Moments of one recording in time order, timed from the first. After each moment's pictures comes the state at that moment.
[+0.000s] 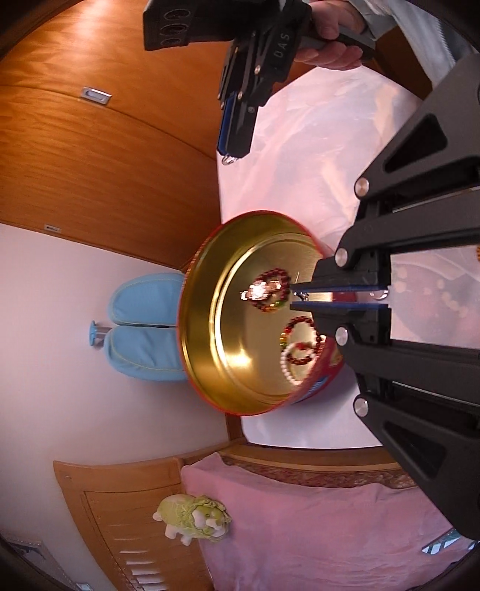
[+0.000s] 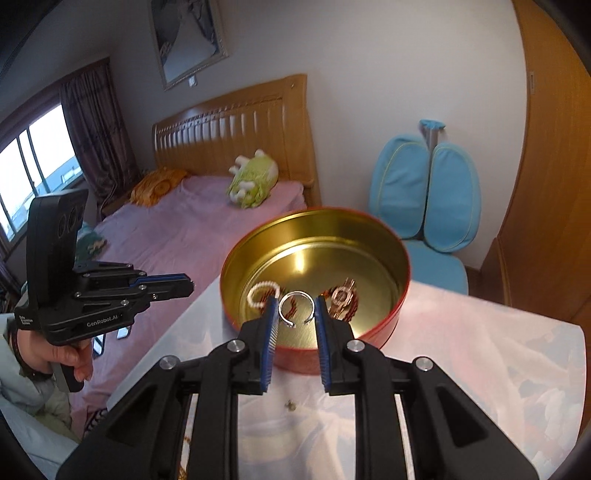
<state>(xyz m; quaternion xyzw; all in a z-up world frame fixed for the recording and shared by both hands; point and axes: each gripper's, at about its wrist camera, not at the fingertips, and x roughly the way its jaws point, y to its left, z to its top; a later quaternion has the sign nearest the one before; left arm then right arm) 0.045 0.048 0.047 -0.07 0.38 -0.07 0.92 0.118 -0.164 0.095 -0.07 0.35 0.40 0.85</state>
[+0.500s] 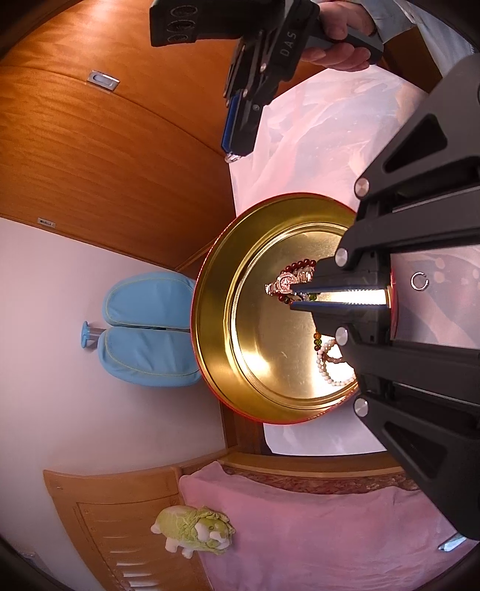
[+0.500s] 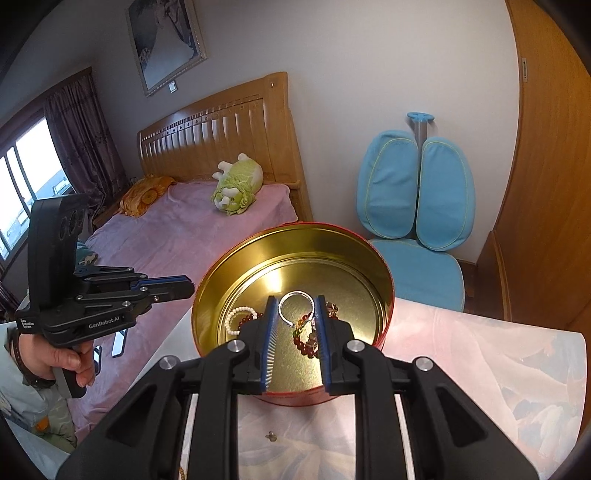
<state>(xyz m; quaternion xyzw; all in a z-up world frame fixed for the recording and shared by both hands) 0.108 0.062 0.042 -0.08 0.40 -0.08 0.91 0.169 -0.156 0.095 -0.06 0.37 0.38 0.85</state>
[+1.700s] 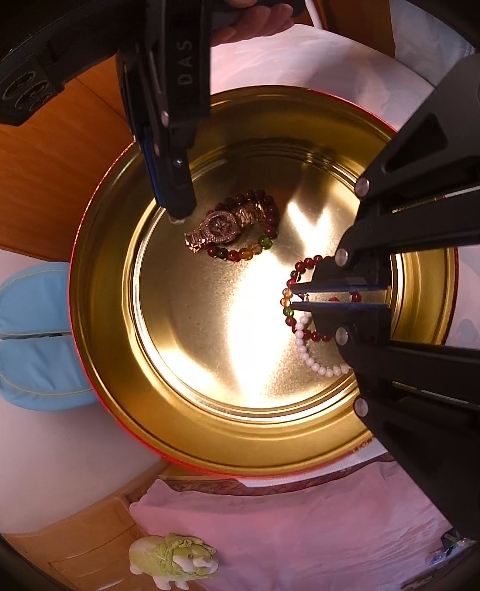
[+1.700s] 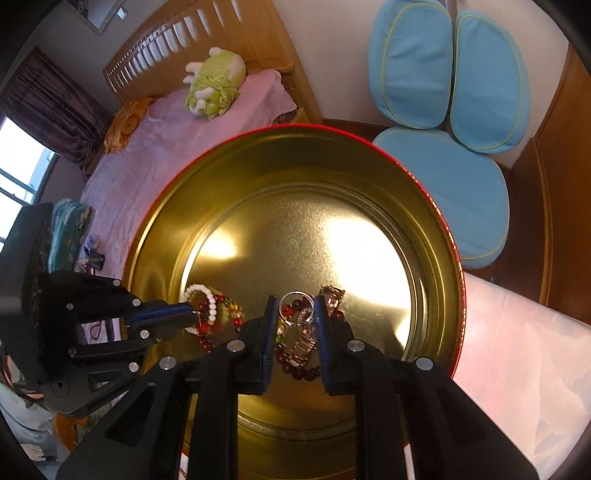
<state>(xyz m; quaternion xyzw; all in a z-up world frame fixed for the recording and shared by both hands) 0.198 0.061 -0.047 0.00 0.59 -0.10 0.80 0.285 -0.073 -0.004 -0.09 0.60 0.36 0.71</state>
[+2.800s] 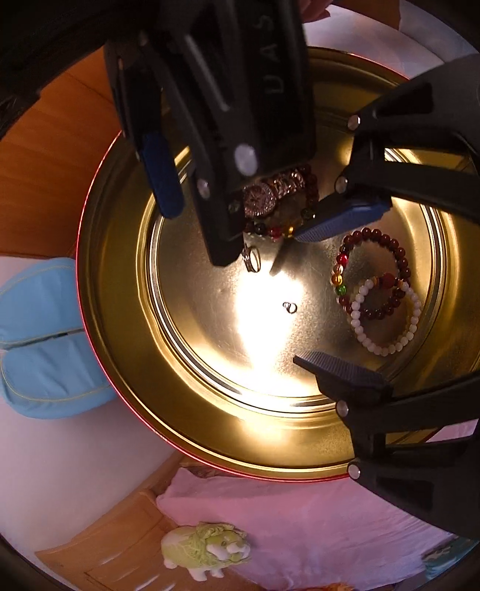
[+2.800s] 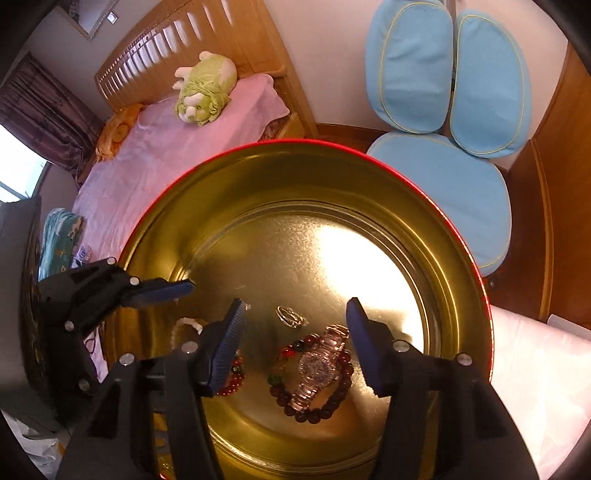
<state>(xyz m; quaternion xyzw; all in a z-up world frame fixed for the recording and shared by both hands) 0.232 0.038 -0.056 0.07 0.59 -0.08 0.80 0.302 -0.052 -0.016 -0.08 0.59 0.35 0.72</state>
